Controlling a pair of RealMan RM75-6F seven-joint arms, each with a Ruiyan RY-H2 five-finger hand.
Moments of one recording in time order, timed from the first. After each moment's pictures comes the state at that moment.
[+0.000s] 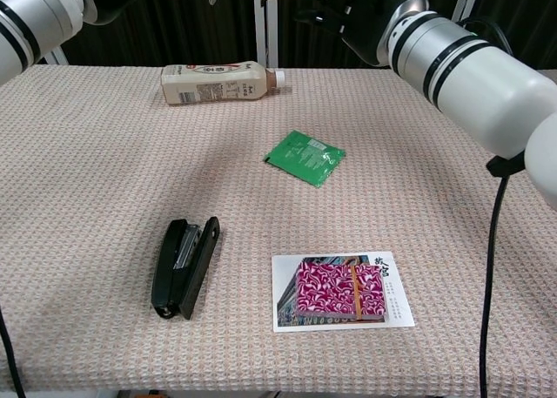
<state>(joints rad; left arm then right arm) -0.75 -1.64 -0.46 -1.39 1.23 1.04 -1.04 0.76 -1.82 0.53 -1.32 -1.20 0.94 1.24</state>
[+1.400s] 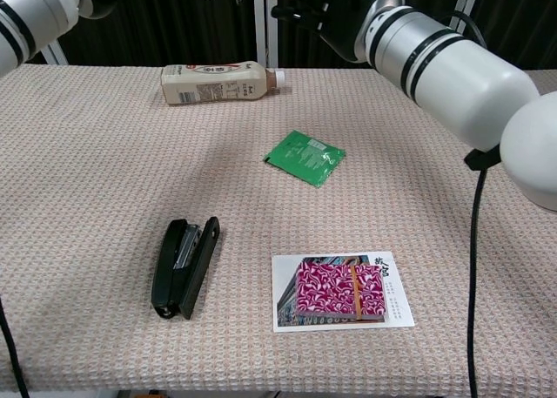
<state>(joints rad) -0.74 -1.63 -0.47 -1.39 1.23 1.05 -1.01 0.80 -1.84 0.56 -1.30 -1.20 0.90 1.24</state>
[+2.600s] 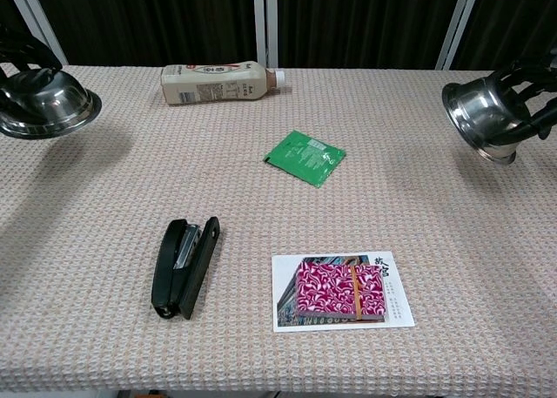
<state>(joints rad) -0.64 -1.34 -0.19 -1.40 0.97 0.92 0.07 0.57 -1.34 0.22 -1.56 -0.84 0.95 0.00</state>
